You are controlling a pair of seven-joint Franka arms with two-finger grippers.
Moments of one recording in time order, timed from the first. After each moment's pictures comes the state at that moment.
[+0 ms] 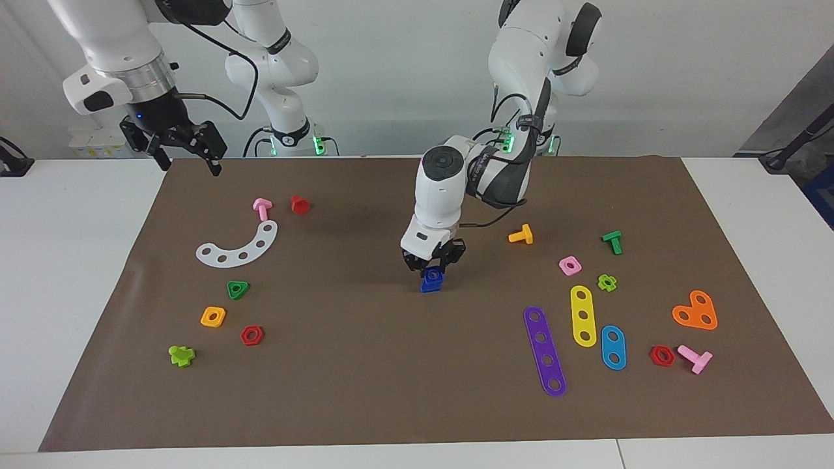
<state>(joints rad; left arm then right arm) -0.65 0.51 0.00 -1.57 0.01 2.12 -0.80 0.09 -0.04 -0.10 -1.57 -0.02 1.56 0.14</state>
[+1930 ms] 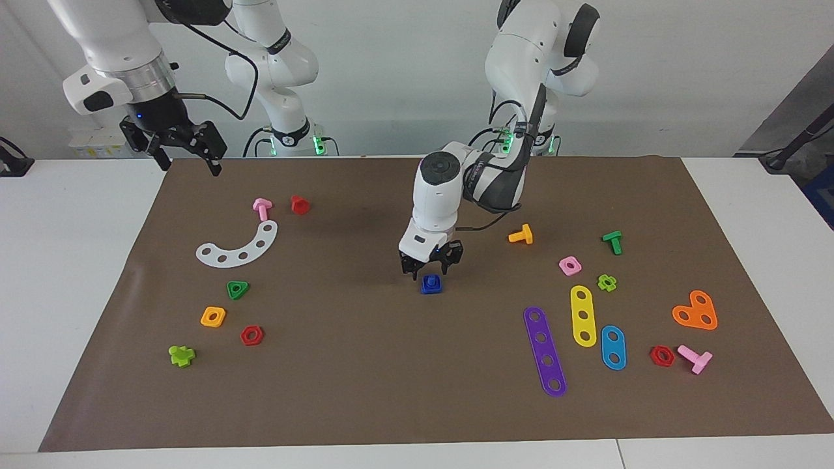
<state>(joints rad) -0.66 0.51 0.00 -1.57 0.01 2.10 -0.81 0.09 -0.04 -0.10 -1.57 -0.02 1.56 0.14</state>
